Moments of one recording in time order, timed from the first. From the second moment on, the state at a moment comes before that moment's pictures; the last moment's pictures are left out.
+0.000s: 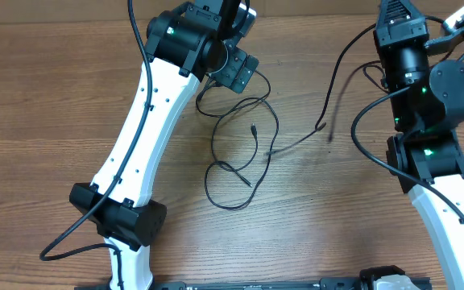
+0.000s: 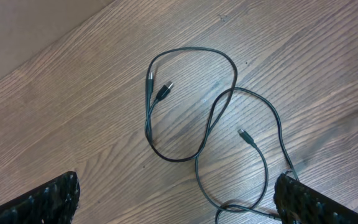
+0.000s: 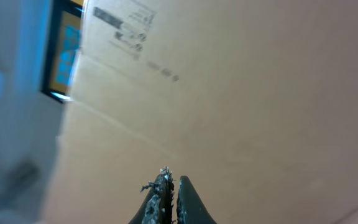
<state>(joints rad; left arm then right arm) -0.46 2.03 2.36 -1.36 -0.09 0.11 0.13 1.23 1.15 0.27 0.05 1.06</state>
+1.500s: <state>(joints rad) -0.46 2.03 2.36 -1.36 -0.09 0.11 -0.07 1.91 1.56 0.35 -0.09 0.80</state>
